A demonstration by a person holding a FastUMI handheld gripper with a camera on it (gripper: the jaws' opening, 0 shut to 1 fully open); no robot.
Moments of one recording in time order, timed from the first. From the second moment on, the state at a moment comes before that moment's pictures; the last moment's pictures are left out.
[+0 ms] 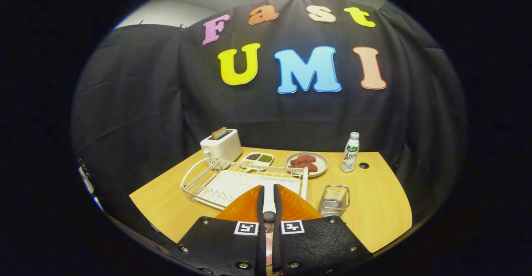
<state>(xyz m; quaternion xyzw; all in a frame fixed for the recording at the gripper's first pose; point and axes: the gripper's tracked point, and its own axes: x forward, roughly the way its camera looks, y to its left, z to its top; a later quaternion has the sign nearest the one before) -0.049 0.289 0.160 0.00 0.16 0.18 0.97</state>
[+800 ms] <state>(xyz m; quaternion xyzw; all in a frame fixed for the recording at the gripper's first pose) -0.036 0.386 0.075 -0.03 0.24 0.26 0.94</state>
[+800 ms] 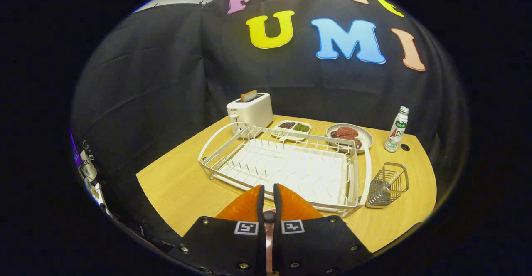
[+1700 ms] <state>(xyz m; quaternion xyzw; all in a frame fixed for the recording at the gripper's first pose) -0.026 0.316 0.156 -0.03 0.14 0.18 0.97</state>
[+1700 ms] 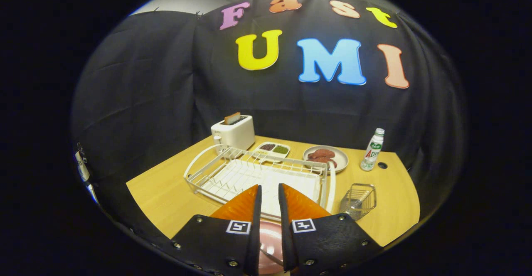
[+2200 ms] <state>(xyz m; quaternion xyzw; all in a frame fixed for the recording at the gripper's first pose) -0.023 0.200 0.257 0.00 0.04 0.05 1.00</state>
